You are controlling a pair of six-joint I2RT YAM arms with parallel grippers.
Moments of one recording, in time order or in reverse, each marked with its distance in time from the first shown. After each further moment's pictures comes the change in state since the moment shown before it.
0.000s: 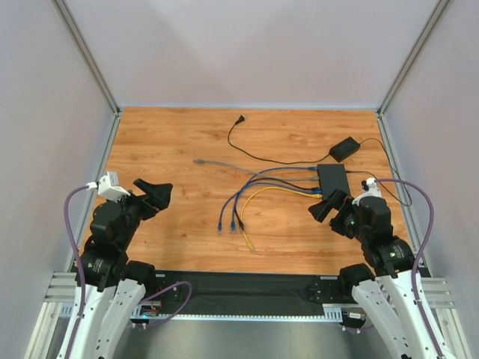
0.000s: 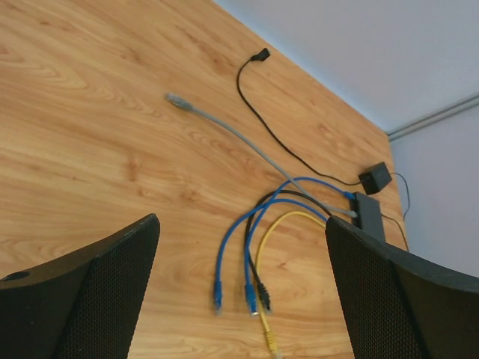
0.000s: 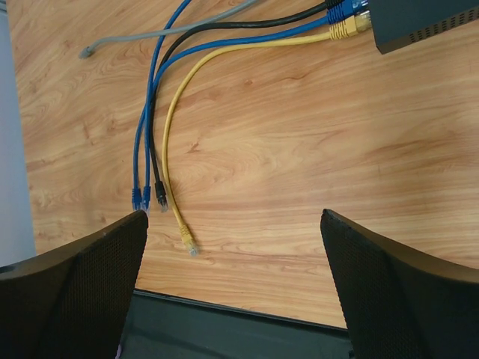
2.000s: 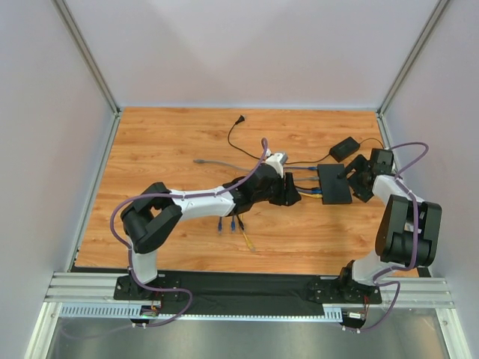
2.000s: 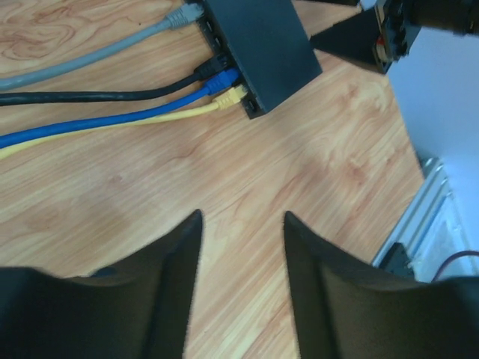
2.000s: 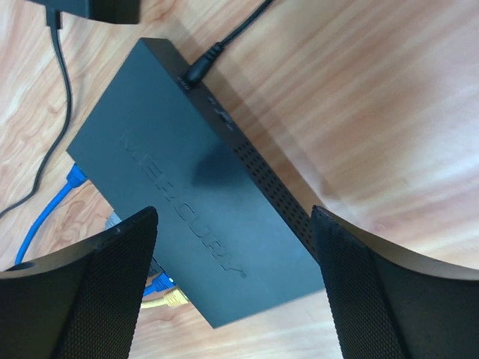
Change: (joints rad) left arm -0.766 1.501 0.527 0.736 0.094 0.018; right arm -0.495 1.091 0.245 0.500 0.006 -0.134
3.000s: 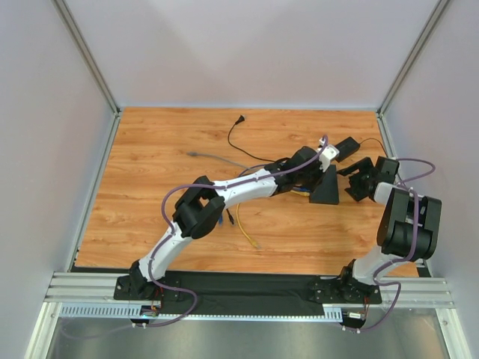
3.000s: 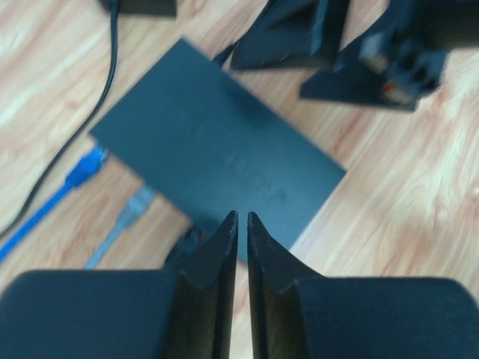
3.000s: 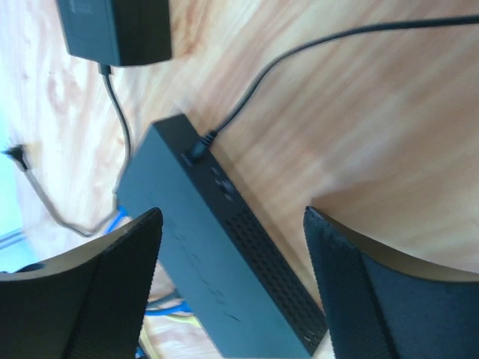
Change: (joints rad) left arm -0.033 0.466 0.738 -0.347 -0.011 0.589; right arm -0.074 0.046 -0.122 0.301 -0.205 0.223
